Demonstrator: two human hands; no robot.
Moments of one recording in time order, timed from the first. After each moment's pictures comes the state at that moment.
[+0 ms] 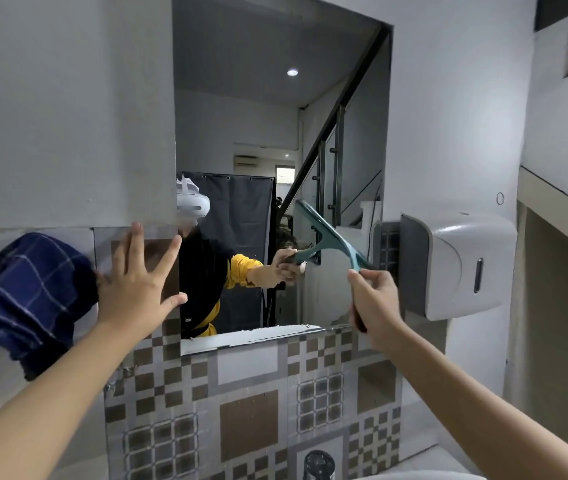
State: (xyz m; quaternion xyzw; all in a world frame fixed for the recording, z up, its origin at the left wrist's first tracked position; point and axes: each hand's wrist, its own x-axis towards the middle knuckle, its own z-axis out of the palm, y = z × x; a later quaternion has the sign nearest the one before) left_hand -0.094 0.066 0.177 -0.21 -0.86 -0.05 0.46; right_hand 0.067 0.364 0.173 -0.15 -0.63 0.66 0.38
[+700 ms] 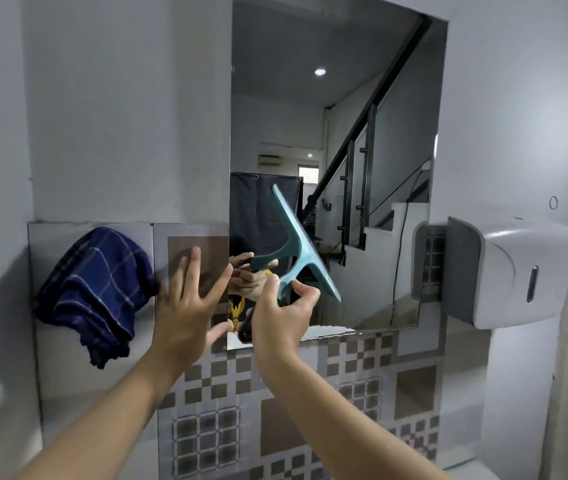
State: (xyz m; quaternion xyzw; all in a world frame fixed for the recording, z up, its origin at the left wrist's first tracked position) left_hand -0.086 0.056 0.135 -0.26 -0.84 -0.04 0.48; right_hand 0.010 0.168 0.160 -0.08 -0.52 0.74 0.42
